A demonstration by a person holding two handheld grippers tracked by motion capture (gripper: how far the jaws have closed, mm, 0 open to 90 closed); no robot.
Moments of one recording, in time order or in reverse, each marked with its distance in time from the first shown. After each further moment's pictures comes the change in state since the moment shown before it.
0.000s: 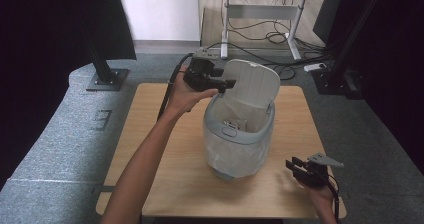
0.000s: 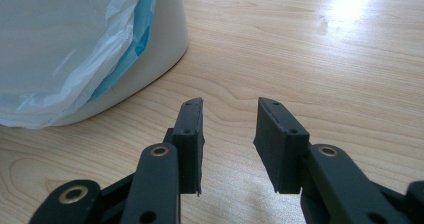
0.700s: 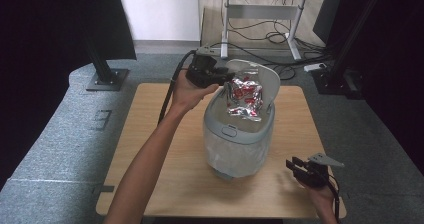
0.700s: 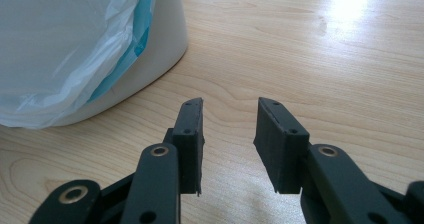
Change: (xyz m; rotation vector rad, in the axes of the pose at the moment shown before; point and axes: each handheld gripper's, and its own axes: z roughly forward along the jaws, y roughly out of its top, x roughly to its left) left arm 0.002 0.006 0.009 -0.015 0.058 -0.013; right arm -0.001 0.000 -0.001 -0.003 0.000 0.000
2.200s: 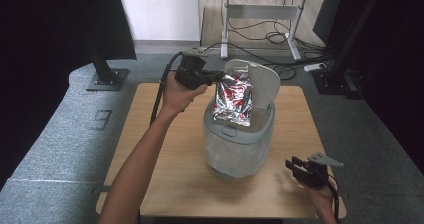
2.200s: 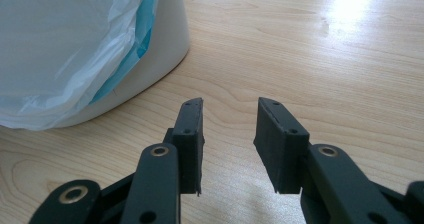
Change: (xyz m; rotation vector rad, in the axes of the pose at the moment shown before) left arm 0.007 -0.007 -0.026 0.017 -0.023 -0.039; right arm 0.001 0.001 0.001 -0.002 0.003 -0.001
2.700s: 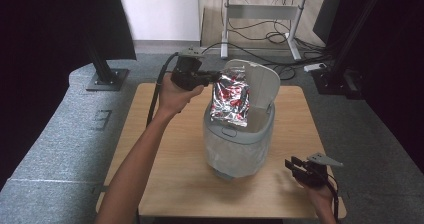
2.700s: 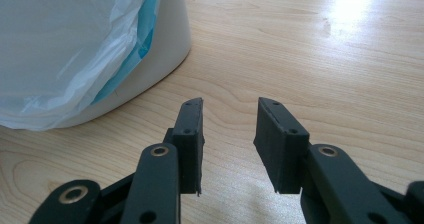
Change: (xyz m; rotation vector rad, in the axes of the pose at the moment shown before) left arm 0.001 -0.004 -0.007 -0.008 0.009 -0.005; right arm 0.001 0.000 0.001 0.001 0.003 0.000
